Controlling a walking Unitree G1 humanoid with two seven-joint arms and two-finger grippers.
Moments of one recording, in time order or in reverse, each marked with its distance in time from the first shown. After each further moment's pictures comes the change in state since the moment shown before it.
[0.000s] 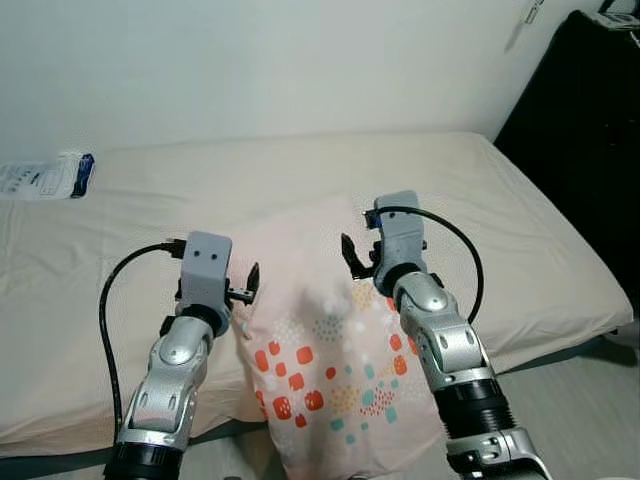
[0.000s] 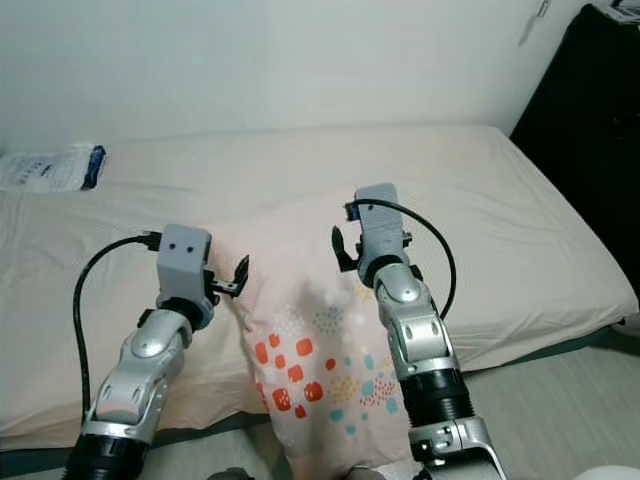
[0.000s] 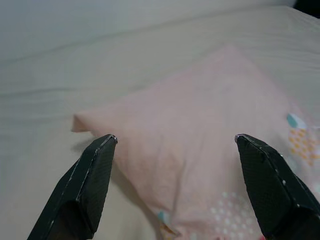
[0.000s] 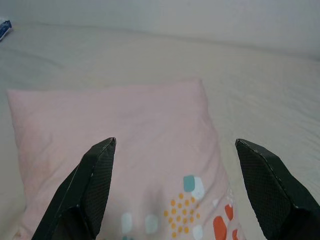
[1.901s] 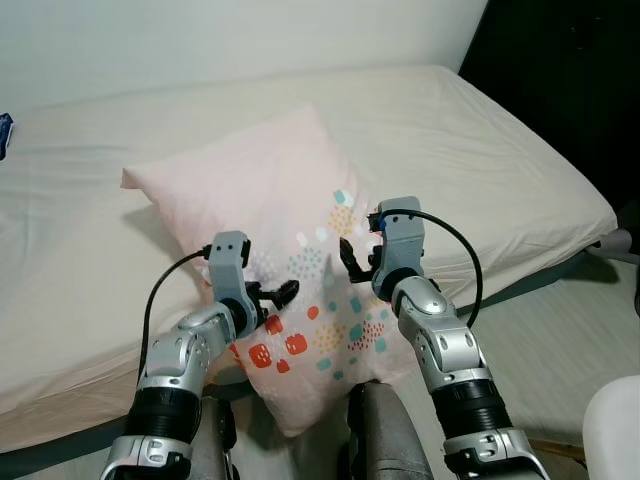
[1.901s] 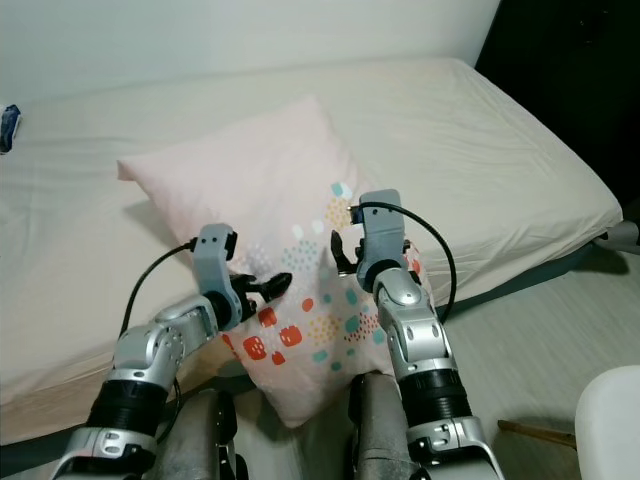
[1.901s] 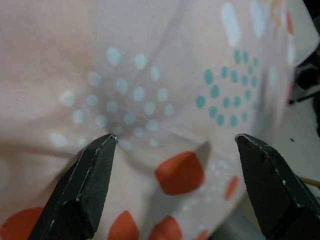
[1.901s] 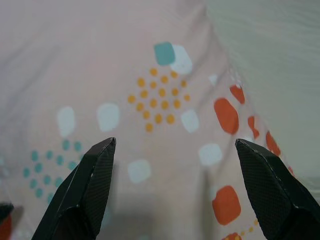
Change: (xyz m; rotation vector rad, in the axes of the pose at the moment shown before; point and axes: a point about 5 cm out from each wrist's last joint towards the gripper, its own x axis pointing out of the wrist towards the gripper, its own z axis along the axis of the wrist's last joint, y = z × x) left arm 0.034 -0.016 -0.013 -0.433 0.312 -0.236; right arm 0.003 0.000 -0.005 0.085 0.000 0.030
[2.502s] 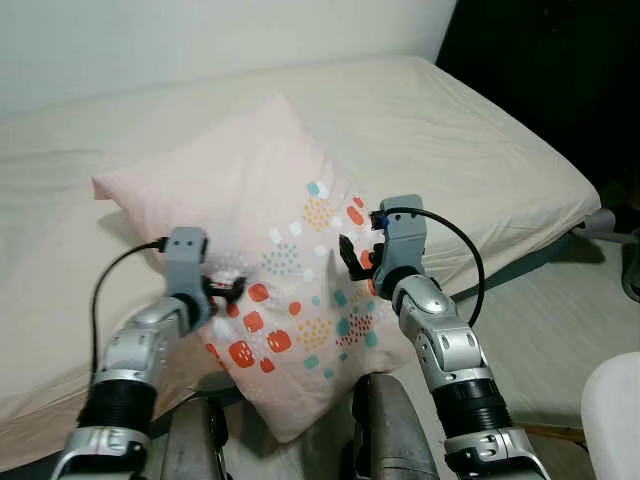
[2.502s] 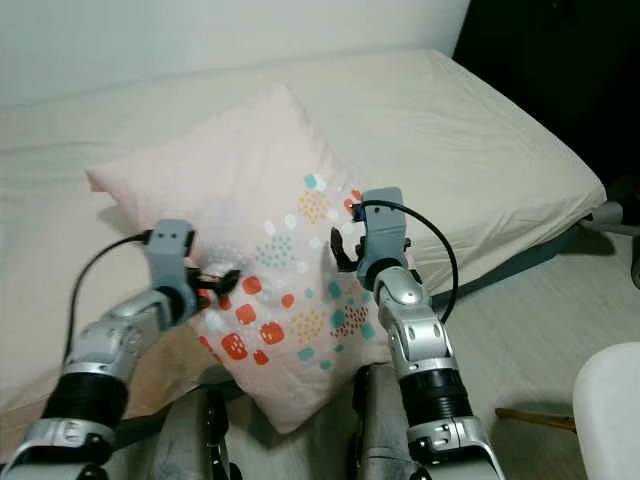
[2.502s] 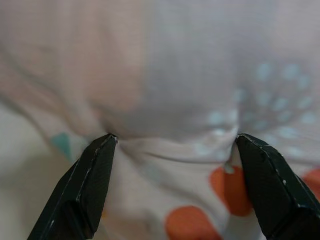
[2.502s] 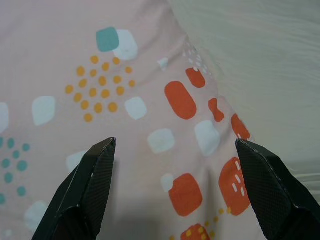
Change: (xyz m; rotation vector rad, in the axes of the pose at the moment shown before) left arm -0.023 0.071 0.015 0.198 0.000 0.271; right arm 0.000 -0.002 0.001 0.006 -0.010 -0.006
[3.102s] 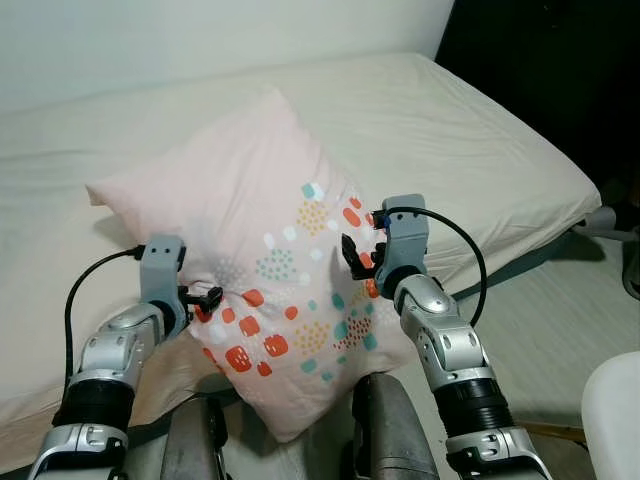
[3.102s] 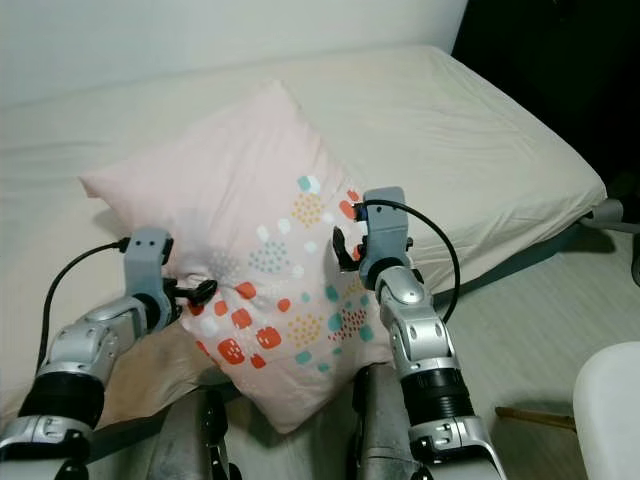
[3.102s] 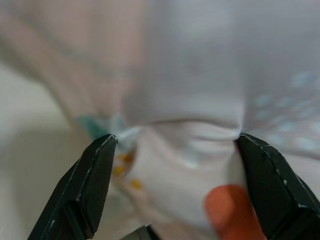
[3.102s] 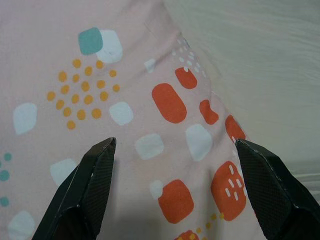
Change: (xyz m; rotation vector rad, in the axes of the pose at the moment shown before) left arm -0.005 0.027 -0.013 -0.049 0.106 0.010; right arm 0.000 -0.001 0.000 -0.002 -0.001 -0.001
